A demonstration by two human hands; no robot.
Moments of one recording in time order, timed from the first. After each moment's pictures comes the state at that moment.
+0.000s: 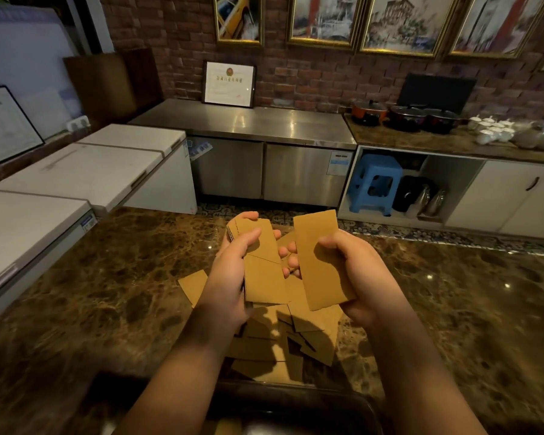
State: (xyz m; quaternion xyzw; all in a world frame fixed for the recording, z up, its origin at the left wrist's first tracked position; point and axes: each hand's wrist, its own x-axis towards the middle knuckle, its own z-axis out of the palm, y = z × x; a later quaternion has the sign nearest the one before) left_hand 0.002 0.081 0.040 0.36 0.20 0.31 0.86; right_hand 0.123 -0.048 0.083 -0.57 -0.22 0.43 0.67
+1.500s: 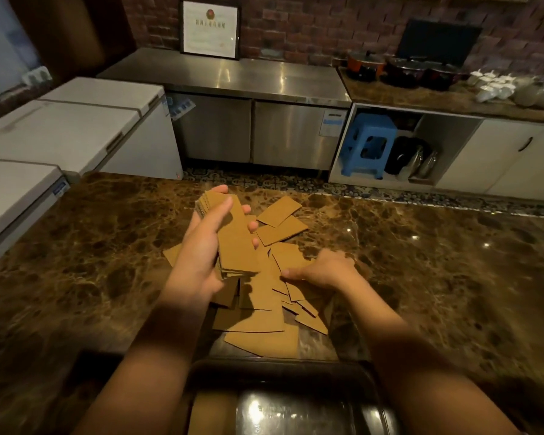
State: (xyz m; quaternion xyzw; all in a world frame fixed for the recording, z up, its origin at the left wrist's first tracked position) left_hand -0.001 0.115 0.008 0.38 0.25 0.32 0.83; right_hand 0.182 -0.003 -0.050 -0.93 -0.23 0.29 0.06
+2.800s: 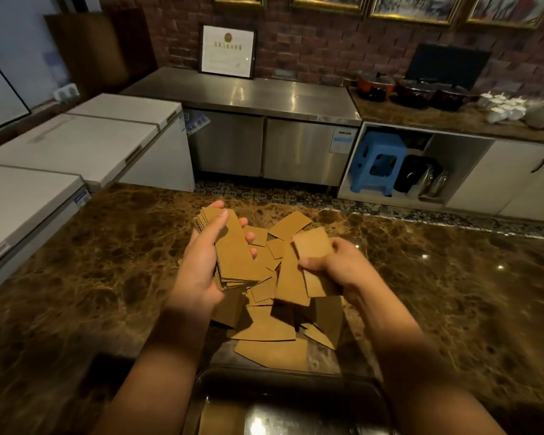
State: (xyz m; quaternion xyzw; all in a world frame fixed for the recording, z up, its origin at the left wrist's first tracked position) left_hand -0.018 0.119 0.012 0.31 0.26 0.35 0.85; right_hand 0.162 -0.009 0.008 -0.79 -0.17 0.36 0.46
